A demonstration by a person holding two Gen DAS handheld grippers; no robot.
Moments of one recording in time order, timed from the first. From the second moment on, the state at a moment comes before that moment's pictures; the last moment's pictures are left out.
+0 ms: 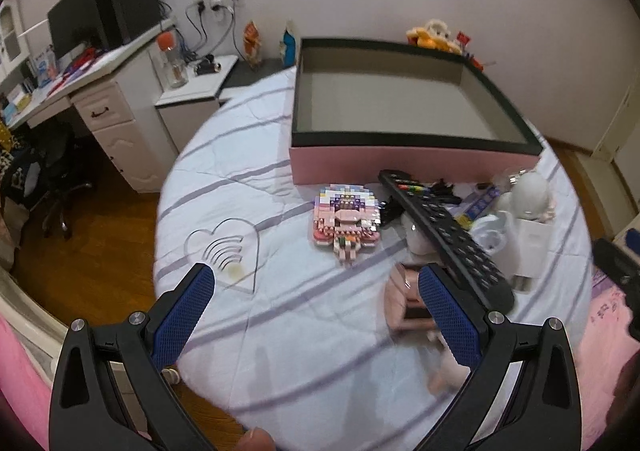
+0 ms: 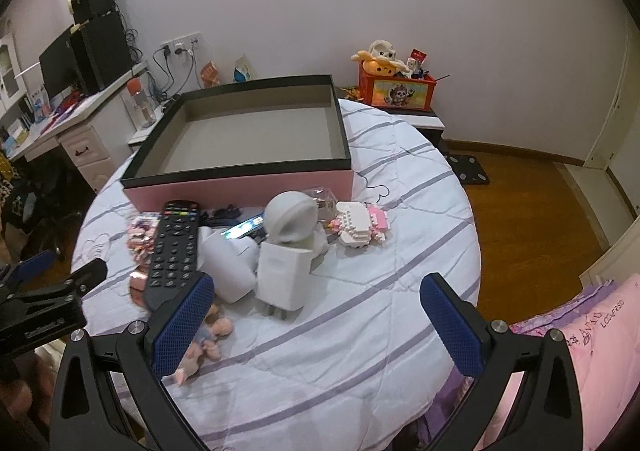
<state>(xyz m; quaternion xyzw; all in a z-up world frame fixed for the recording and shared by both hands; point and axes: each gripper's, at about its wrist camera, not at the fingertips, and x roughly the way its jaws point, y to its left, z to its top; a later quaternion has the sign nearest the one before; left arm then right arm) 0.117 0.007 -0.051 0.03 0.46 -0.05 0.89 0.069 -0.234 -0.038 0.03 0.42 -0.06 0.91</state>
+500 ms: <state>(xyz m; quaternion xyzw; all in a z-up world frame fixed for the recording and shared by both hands) 0.188 0.002 -0.097 0.00 0.52 -0.08 0.85 0.107 -0.259 -0.072 0.04 0.46 -0.08 0.88</state>
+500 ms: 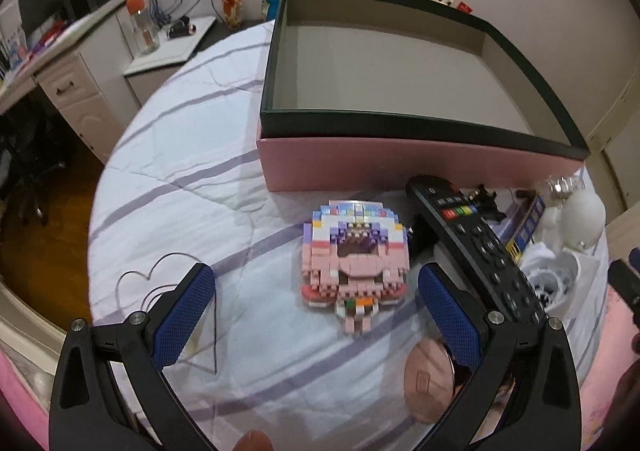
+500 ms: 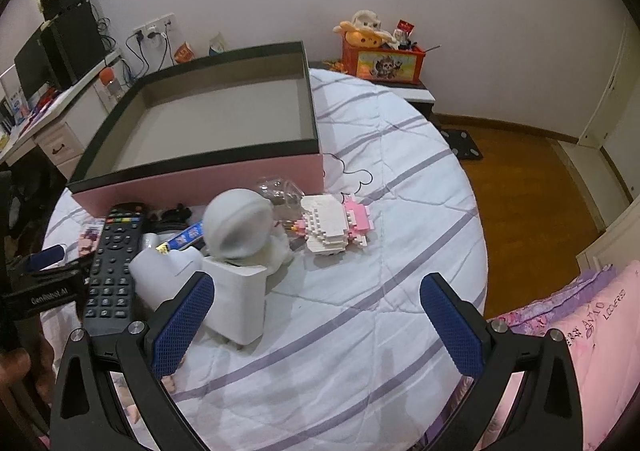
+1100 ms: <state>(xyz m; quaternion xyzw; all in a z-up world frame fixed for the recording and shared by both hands) 0.196 0.004 -0.101 0.03 0.49 -0.07 0.87 0.124 -0.257 -0.082 0.05 0.47 -0.06 0.88</state>
